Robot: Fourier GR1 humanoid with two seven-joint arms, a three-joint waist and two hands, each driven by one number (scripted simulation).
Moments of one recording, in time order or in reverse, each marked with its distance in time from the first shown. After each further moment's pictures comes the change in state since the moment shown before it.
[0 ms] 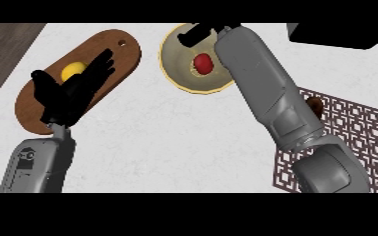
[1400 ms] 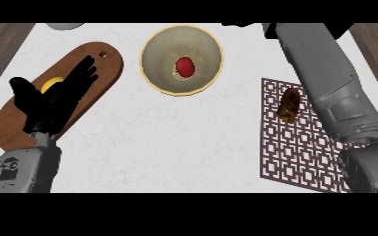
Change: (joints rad) left arm 0.063 0.030 0.065 -0.004 0.016 0.012 -0.001; right arm 0.059 -0.217 -0.114 0.023 -0.113 -0.110 -0.457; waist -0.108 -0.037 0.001
